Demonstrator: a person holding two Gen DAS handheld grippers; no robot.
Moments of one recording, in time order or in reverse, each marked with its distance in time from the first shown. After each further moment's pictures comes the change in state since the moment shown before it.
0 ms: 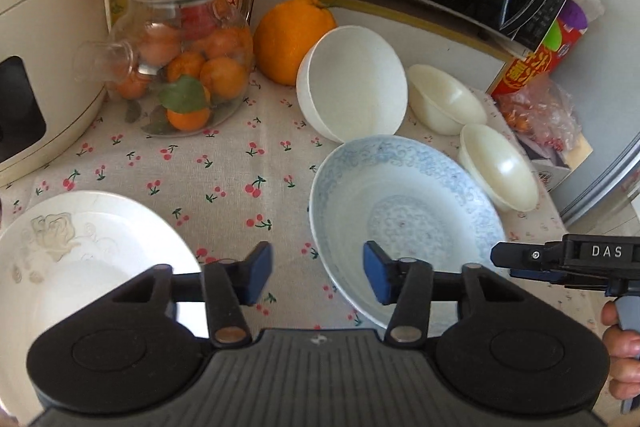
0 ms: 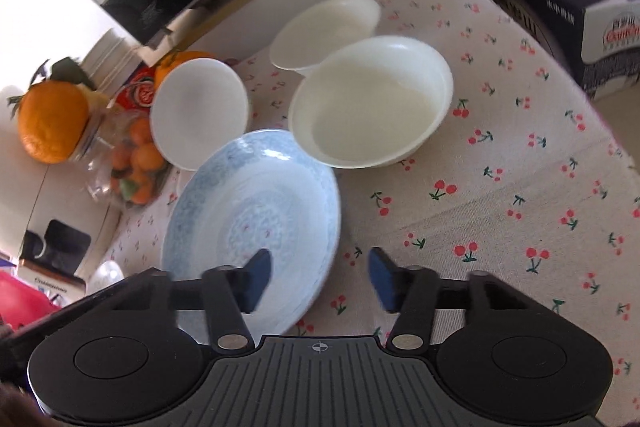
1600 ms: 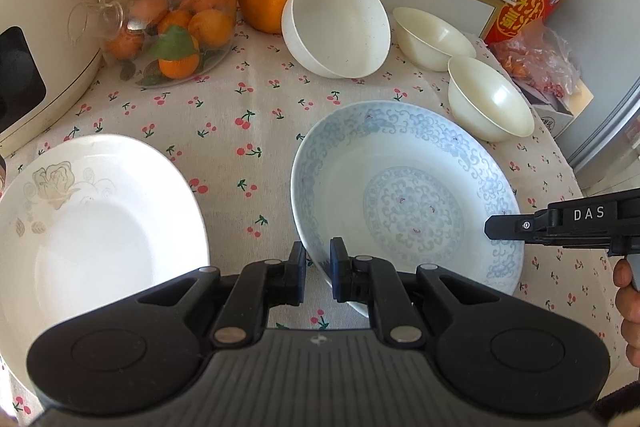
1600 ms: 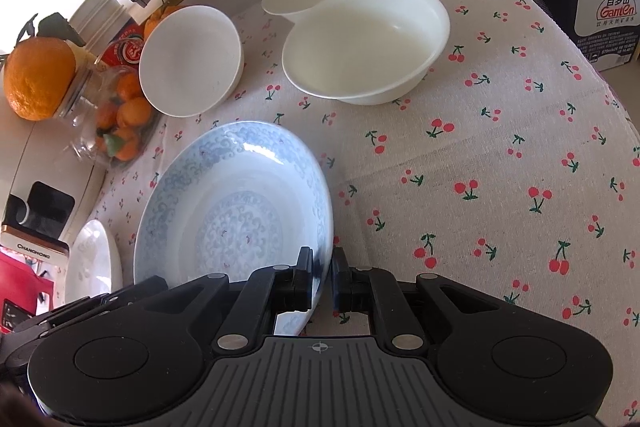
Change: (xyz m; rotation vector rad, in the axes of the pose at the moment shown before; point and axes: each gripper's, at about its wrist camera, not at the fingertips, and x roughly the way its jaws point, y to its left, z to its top) left arm -0.009 -0.011 -0.029 0.081 0.097 0.031; right arm 0.004 0.003 -0.022 -0.026 0.086 -0.047
